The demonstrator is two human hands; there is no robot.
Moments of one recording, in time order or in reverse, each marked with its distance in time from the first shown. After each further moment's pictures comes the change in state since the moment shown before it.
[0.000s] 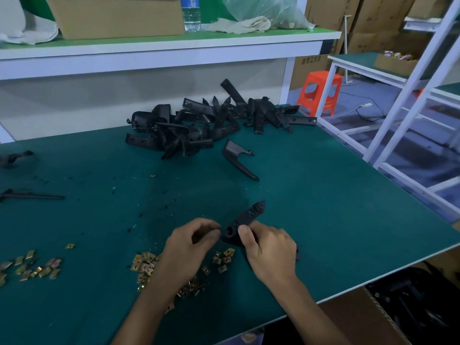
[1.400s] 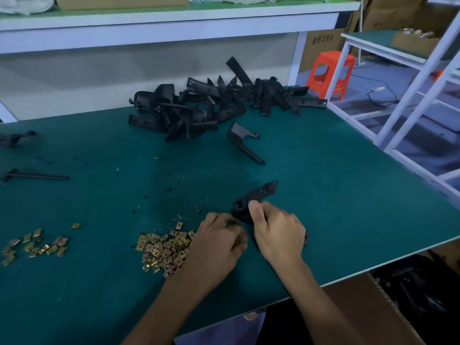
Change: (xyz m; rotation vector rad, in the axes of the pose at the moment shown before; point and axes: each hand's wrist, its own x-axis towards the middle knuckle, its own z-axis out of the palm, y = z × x) left_hand -0.008 -0.008 0.043 0.685 -0.128 0.317; right_hand 0.003 -0.005 -0.007 0.018 -0.039 0.122
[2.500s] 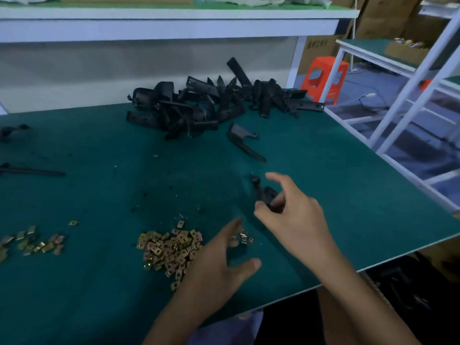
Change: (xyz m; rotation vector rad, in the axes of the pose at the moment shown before) left_hand -0.040 0.018 -0.029 -0.692 -0.127 -0.280; right_hand 0.022 -0.028 -0.067 0.152 -0.232 0.020
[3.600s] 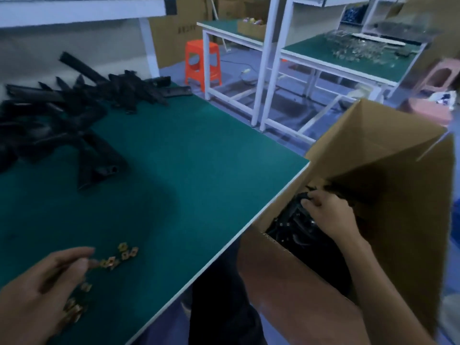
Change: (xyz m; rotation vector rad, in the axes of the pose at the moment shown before) left_hand 0.037 -0.062 -0.042 0.152 0.024 -0.076; right_hand -0.126 0.242 -0.170 -0.429 0.238 0.725
